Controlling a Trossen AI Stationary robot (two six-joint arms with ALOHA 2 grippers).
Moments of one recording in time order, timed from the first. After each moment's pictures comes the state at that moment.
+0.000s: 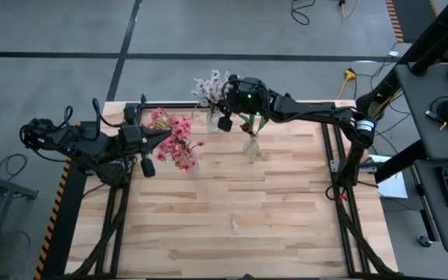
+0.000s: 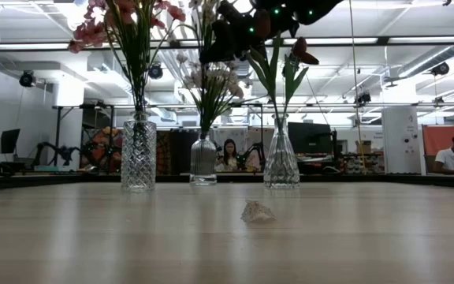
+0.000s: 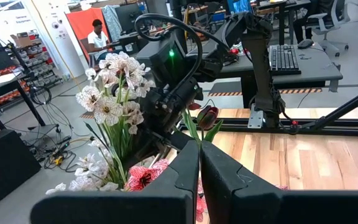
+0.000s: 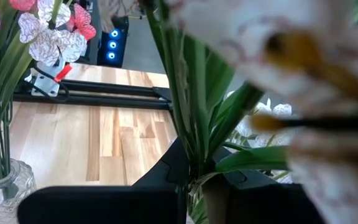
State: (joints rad) left arm -0.40 0.90 1.22 -0.50 -0.81 0.05; right arm -0.37 1.80 1.54 0.00 -0.03 -0.34
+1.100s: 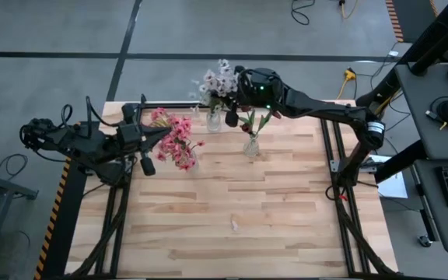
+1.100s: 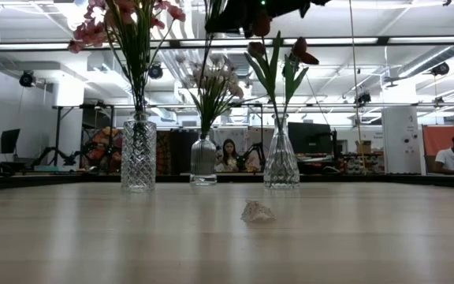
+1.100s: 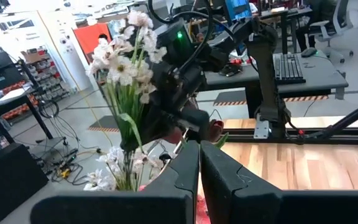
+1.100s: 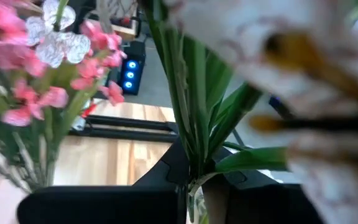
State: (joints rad) left arm -0.40 0.90 1.22 -0.43 -0.82 0.14; right arm -0.38 1.70 1.58 -0.04 -0.13 -0.33
